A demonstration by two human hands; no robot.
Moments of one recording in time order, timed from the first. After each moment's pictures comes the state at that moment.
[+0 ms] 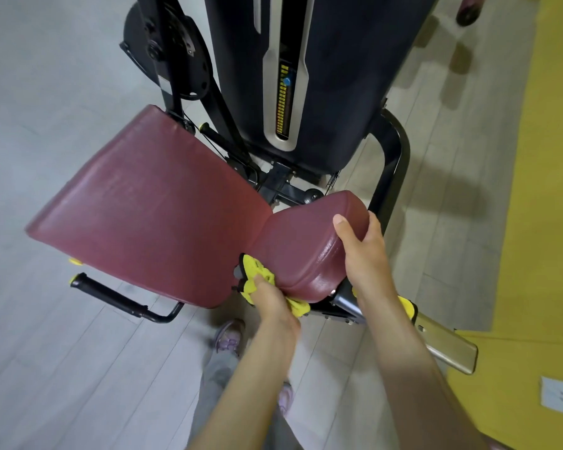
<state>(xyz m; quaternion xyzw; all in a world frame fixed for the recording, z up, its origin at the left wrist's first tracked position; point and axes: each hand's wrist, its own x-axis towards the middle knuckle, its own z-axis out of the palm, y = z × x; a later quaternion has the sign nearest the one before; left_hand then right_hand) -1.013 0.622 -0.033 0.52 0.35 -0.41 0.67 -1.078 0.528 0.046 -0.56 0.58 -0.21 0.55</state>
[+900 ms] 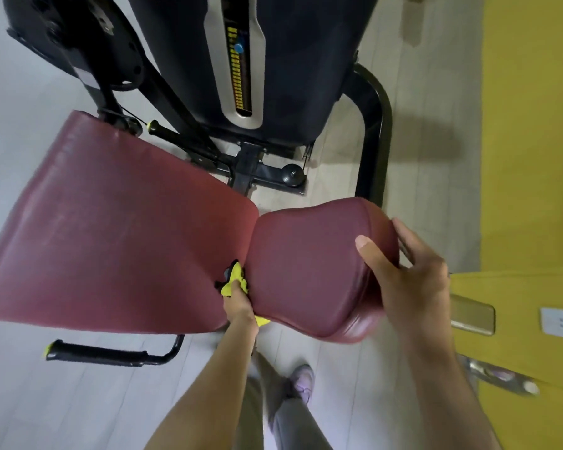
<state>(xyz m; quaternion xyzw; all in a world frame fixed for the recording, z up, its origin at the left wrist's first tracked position) -0.897 0.638 -0.247 0.66 0.31 -0.46 0.51 -1.066 0.530 0.058 -0.57 0.67 -0.25 0.40</state>
